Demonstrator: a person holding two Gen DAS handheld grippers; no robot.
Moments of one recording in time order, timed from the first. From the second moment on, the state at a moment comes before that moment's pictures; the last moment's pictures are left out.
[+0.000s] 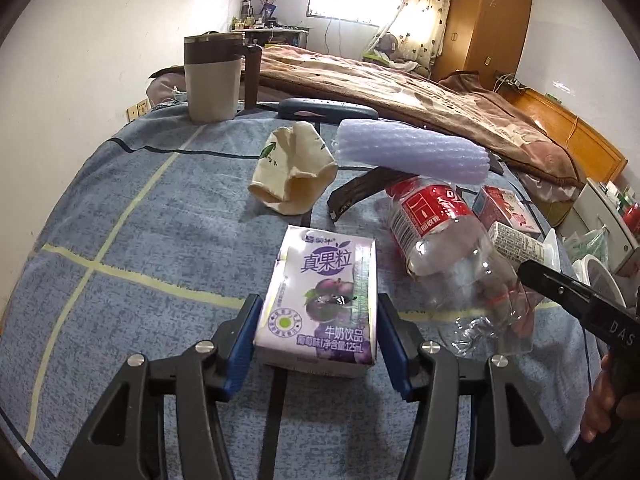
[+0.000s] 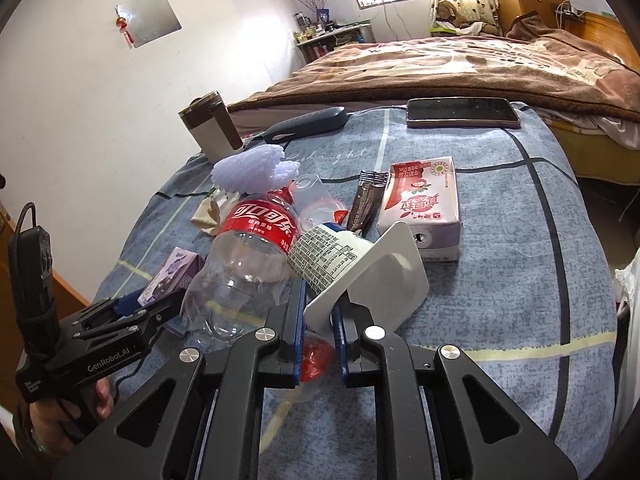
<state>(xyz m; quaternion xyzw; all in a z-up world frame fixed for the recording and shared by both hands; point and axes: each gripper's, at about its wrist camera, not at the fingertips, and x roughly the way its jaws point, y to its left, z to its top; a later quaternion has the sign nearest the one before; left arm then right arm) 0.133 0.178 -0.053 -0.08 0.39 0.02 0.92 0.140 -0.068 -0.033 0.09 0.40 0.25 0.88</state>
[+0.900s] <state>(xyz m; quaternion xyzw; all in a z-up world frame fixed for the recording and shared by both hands) 0.093 0.137 -0.004 -0.04 0.34 0.00 0.94 0.105 -0.095 -0.002 0.08 0.33 0.21 0.92</state>
